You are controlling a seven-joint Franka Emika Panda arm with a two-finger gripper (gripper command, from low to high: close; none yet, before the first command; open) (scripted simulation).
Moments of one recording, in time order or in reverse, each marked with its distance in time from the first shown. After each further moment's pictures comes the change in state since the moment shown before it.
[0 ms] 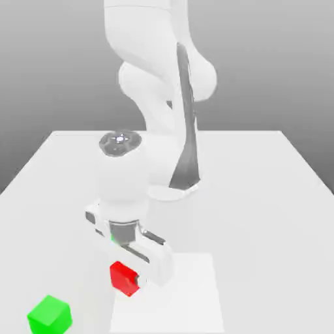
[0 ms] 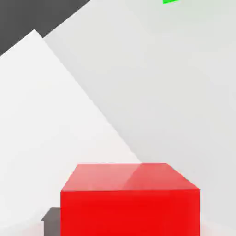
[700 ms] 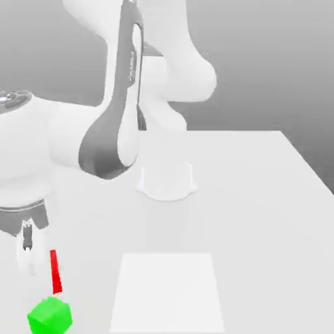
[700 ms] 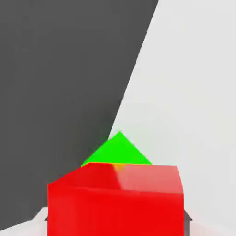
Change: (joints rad) arm -0.103 0.142 -0.105 0.397 0.080 -0.258 0.291
